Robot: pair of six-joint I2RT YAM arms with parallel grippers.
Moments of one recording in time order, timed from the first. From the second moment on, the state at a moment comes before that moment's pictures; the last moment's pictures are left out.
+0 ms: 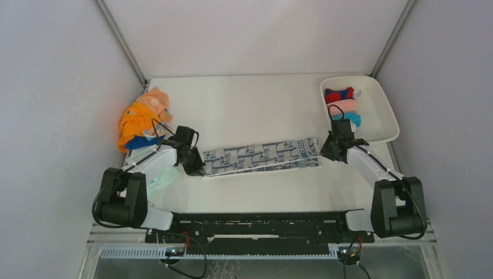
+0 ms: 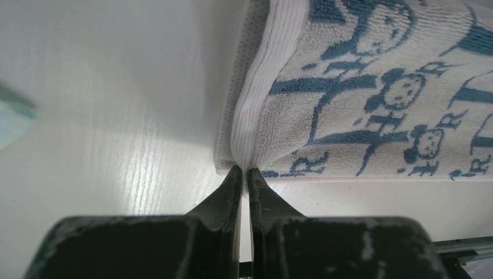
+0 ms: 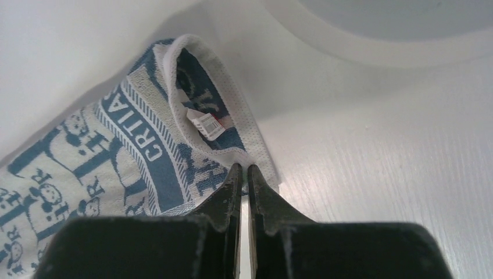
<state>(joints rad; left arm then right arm) -0.20 1.40 0.74 -0.61 0.12 -0.64 0.09 1.32 0.74 -0.42 0.07 0.58</state>
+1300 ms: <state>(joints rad) -0.21 1.48 0.77 -0.62 0.08 -0.64 0.09 1.29 0.61 -0.49 0.03 0.66</state>
